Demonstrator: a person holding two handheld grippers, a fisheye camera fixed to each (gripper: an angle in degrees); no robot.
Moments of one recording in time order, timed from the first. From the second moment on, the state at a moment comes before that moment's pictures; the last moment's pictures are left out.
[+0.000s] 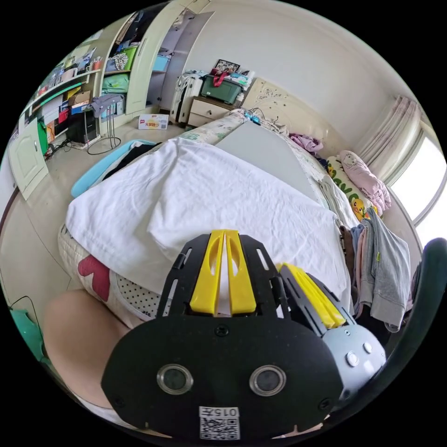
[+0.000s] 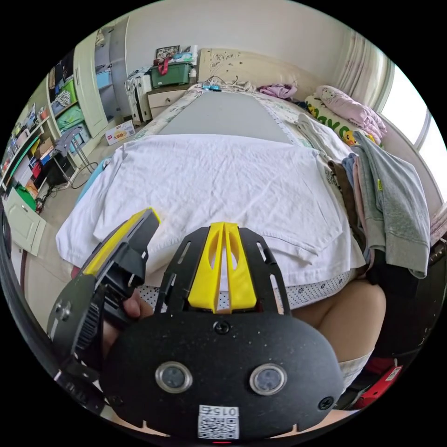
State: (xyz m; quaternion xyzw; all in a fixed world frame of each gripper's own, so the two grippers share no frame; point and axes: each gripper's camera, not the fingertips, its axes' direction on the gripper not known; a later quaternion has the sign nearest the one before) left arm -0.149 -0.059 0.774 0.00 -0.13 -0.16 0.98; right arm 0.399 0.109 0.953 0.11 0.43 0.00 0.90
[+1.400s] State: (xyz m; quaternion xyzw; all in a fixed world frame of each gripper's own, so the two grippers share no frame) left arm -0.165 -0.025 0.768 0.11 -0.01 -0.16 0.98; right arm 0.450 0.131 0.918 0.29 0.41 0.01 0.86
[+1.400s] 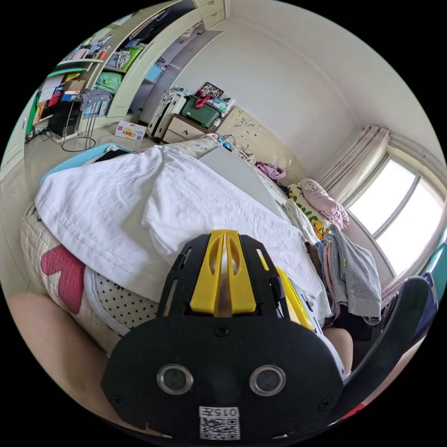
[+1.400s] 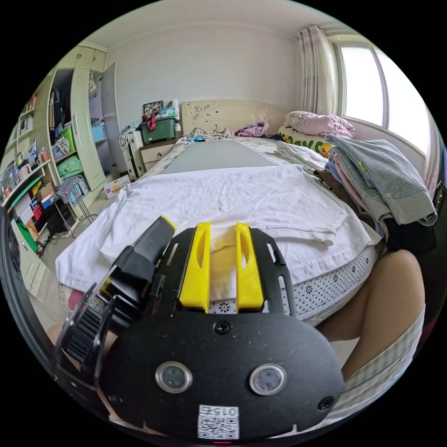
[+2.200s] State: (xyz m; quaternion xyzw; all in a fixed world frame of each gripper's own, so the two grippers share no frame) left arm -0.183 0.004 0.761 0.11 -0.02 -0.16 0.98; right arm 0.431 0.156 0.874 0.29 0.40 0.01 0.87
